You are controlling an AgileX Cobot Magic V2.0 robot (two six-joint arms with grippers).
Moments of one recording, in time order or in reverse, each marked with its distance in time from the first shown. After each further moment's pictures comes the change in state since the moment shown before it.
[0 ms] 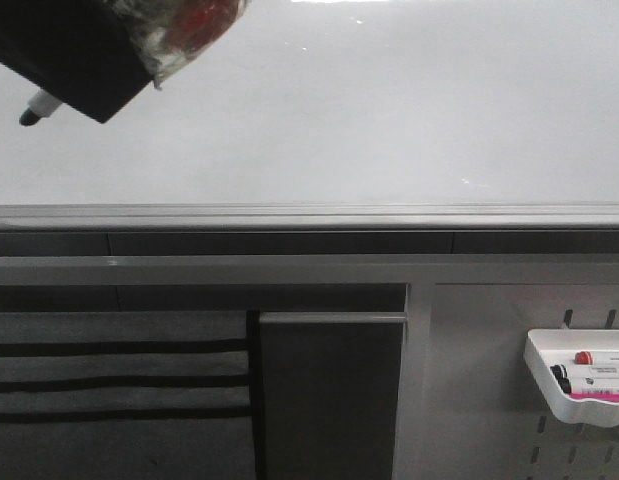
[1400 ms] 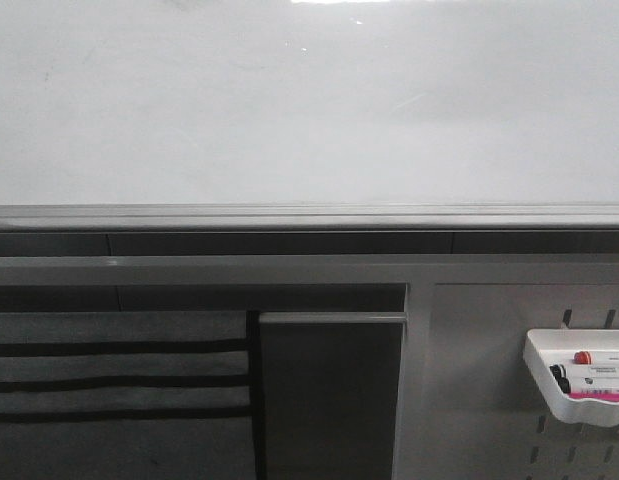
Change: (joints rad) left arm 0.381 -0.316 0.183 0.039 -0.153 -0.241; right arm -0.329 -0.388 0.274 -0.403 -0.307 0.736
